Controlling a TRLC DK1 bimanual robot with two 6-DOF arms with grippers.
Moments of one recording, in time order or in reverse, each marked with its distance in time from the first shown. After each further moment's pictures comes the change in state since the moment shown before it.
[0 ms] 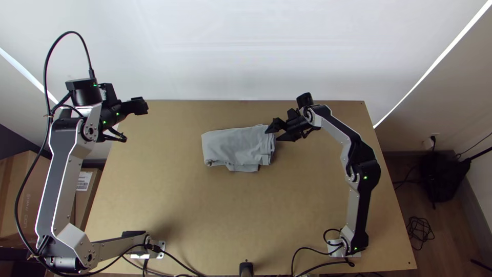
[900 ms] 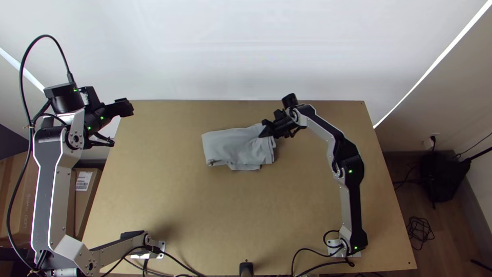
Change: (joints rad) left arm 0.083 -0.073 -0.021 -0.012 0.000 0.003; right arm 0.056 0.137 0.148 -0.015 -0.006 -0.003
